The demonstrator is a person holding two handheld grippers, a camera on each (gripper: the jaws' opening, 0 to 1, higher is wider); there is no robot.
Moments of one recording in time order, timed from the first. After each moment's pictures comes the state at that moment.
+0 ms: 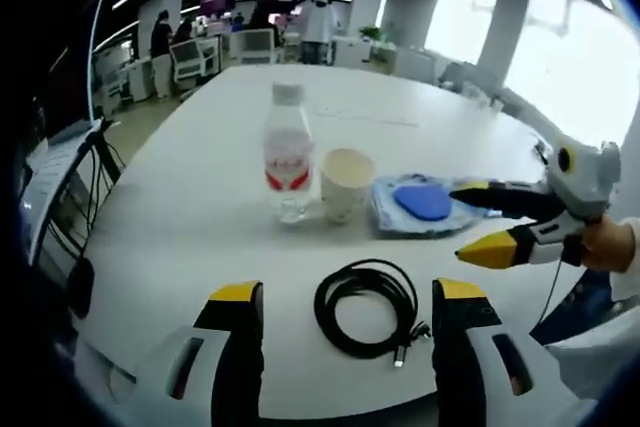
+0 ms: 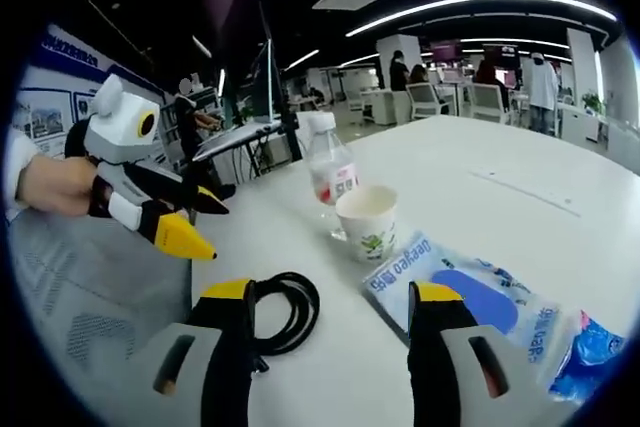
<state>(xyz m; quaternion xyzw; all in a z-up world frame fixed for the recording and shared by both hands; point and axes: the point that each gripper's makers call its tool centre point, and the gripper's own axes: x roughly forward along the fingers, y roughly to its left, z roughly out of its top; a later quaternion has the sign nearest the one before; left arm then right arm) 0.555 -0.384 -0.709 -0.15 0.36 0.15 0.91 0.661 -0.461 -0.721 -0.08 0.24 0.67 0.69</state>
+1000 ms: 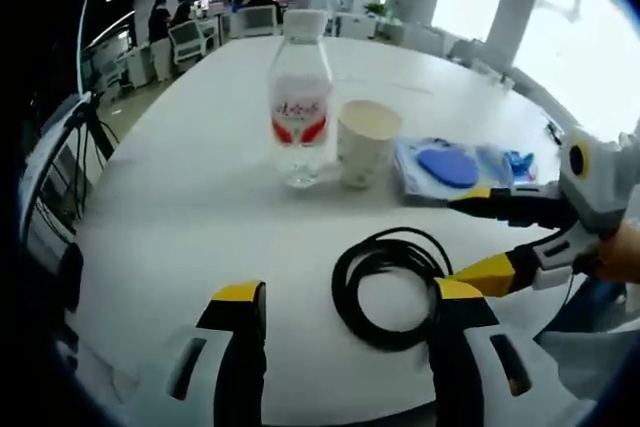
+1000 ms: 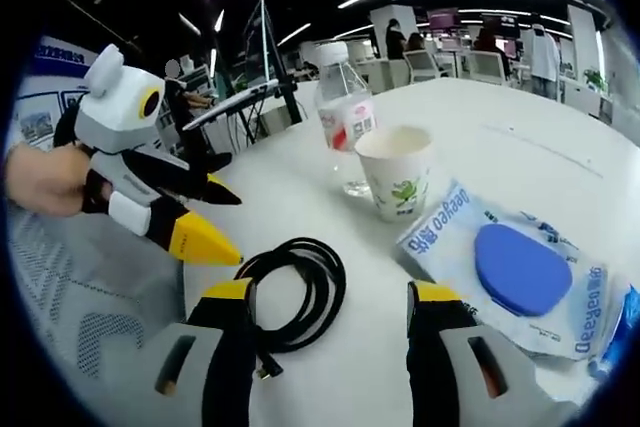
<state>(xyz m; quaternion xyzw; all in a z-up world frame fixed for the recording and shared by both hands) 0.551 -0.372 -0.760 -0.15 0.40 0.16 0.89 0.631 -0.443 -0.773 -0.11 0.30 0.66 0.68</state>
